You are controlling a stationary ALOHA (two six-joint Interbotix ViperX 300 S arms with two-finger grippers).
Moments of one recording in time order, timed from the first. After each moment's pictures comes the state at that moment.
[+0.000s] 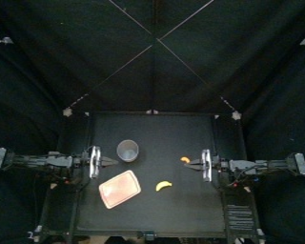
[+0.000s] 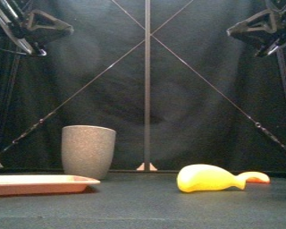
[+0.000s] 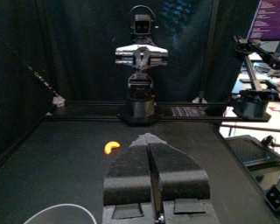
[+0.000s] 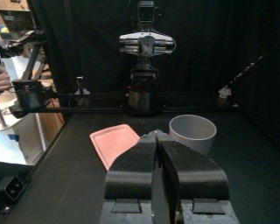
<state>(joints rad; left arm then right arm) 0.00 -0.97 1.19 0.00 -0.29 0.00 0.00 -0.96 1.17 0.00 -0.30 0.00</state>
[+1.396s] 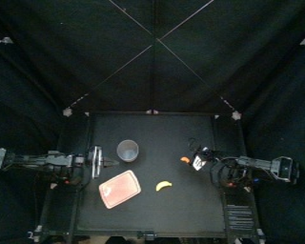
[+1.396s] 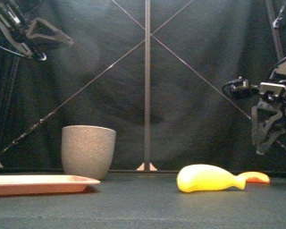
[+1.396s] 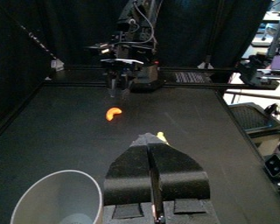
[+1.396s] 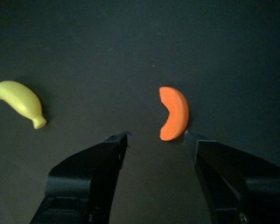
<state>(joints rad) 0.04 -0.96 1.14 0.00 -0.05 0.00 -0.44 -0.53 1.13 0.23 0.38 0.12</state>
